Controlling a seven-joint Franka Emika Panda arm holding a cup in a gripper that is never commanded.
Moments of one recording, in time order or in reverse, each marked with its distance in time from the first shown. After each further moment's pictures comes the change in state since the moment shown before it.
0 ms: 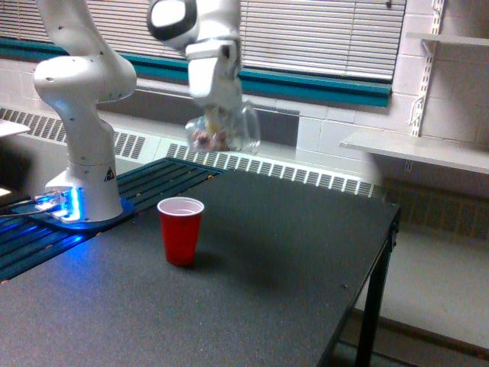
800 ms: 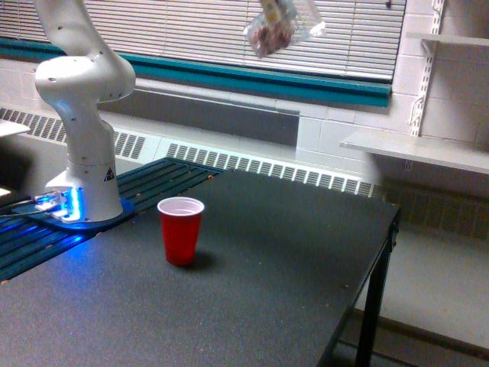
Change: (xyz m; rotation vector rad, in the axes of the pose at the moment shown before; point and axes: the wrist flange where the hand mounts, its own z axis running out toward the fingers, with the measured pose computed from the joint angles) arm 0.097 -0.044 -0.163 0.206 0.220 0.105
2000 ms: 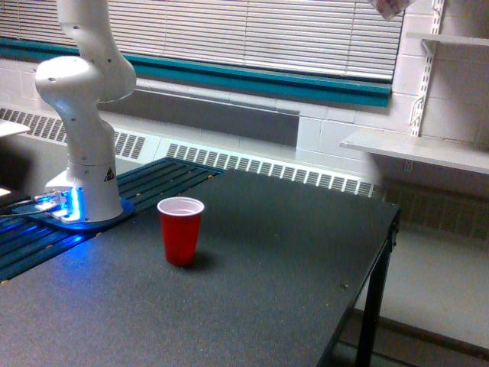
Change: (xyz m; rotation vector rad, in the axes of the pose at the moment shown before) arm 0.094 -0.165 -0.016 0.354 0.070 0.069
